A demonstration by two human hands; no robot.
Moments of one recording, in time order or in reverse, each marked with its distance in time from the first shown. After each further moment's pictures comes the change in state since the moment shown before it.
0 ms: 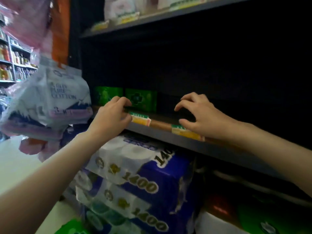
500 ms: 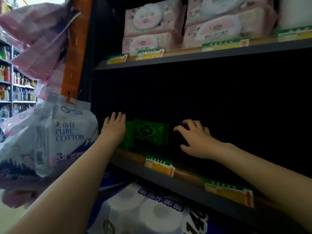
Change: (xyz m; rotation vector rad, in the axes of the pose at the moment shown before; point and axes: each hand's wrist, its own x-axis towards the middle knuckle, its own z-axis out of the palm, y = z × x) left_hand 0.147 -0.122 0.041 0.503 -0.390 -0.133; right_hand 0.138 0.003 0.042 -0.227 -0.143 0.154
